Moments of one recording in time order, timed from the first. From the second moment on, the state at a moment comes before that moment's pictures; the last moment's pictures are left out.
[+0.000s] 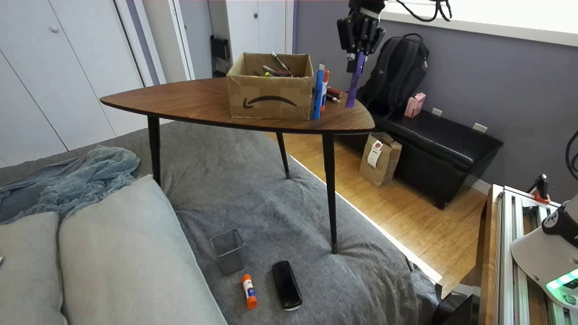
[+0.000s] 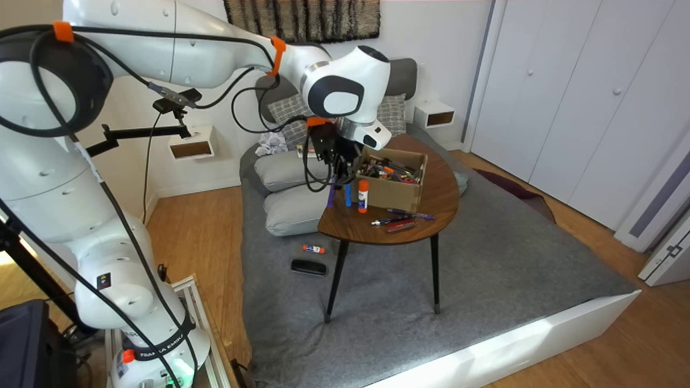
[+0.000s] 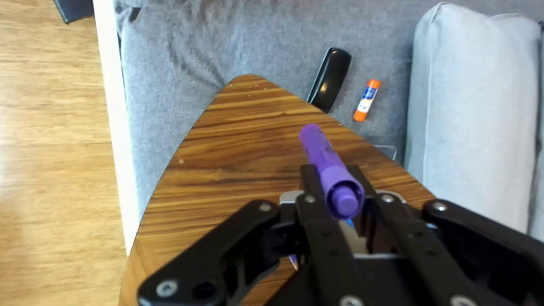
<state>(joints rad) -0.04 -0.08 -0.07 -2.02 0.25 1.80 0.16</state>
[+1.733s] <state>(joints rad) -0.18 0.43 -0.14 -1.44 0.95 1.55 0.16</state>
